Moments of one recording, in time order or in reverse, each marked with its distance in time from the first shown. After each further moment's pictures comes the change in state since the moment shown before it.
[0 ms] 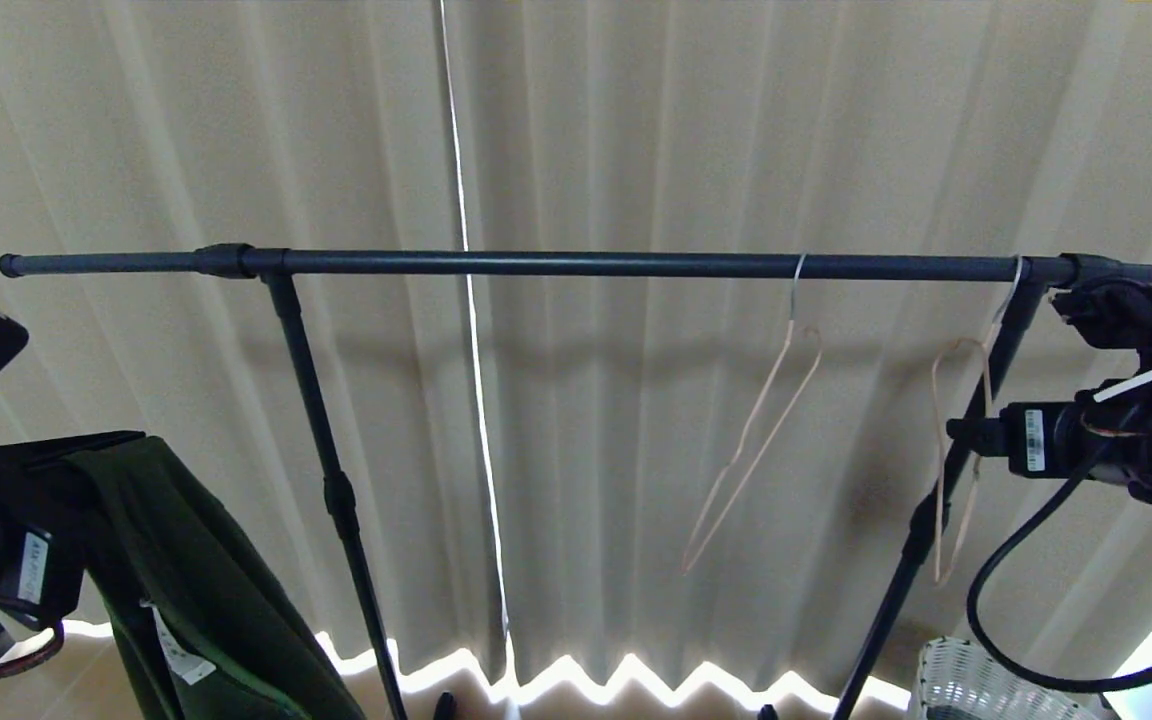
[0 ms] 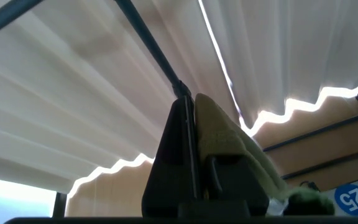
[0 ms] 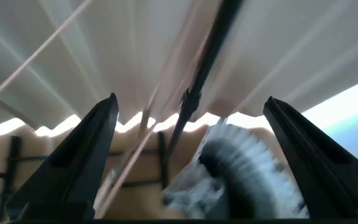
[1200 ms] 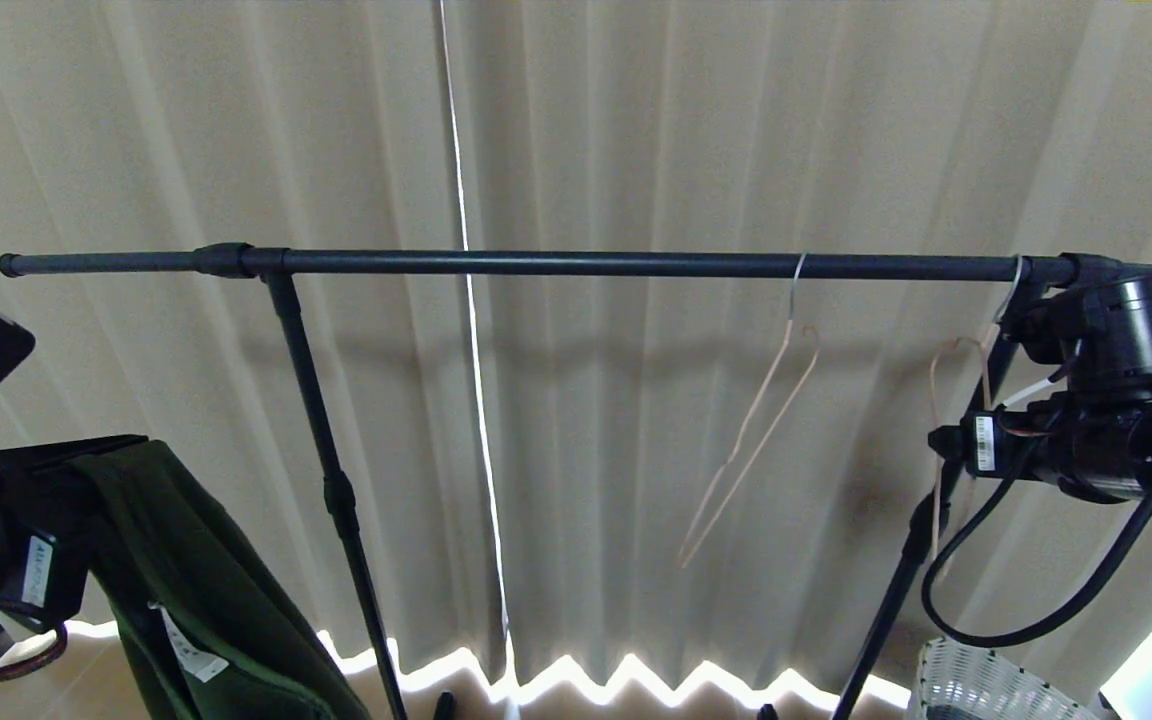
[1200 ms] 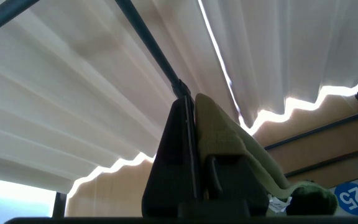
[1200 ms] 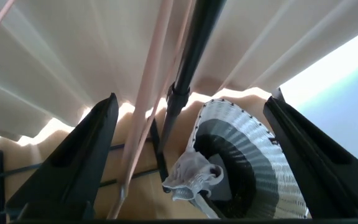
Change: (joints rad) left arm 0.000 0.001 0.005 0.000 -0.001 0.000; right arm 0.004 0.143 -0.042 0.006 -0.126 0.076
